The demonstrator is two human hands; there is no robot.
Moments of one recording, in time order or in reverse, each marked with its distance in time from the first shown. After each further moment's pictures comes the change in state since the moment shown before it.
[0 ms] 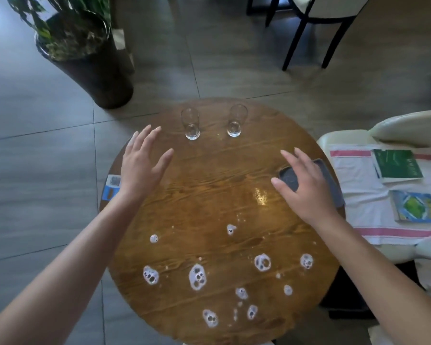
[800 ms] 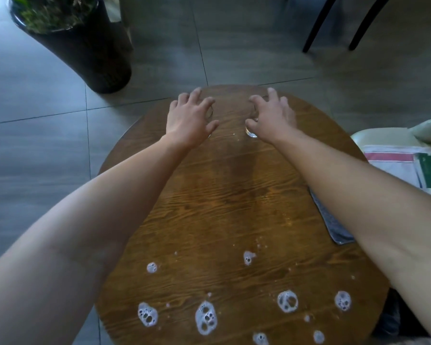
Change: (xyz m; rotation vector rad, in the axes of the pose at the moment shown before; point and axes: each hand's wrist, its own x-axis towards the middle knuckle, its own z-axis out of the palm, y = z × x) left_hand 0.185 -0.005 0.130 0.411 -0.228 0.204; right_hand 0.269 -0.056 0.125 -0.358 -0.114 -0.010
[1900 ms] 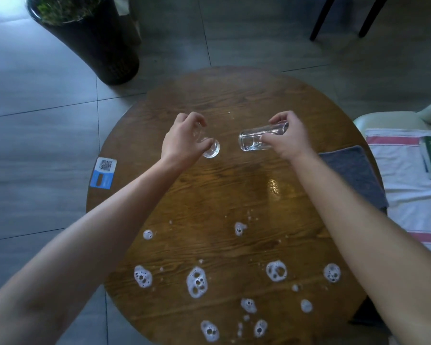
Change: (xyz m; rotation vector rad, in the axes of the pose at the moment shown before) left_hand -0.125 0.042 0.011 -0.568 0.086 -0.229; right_hand -0.119 0.063 0.025 0.878 0.055 0.206
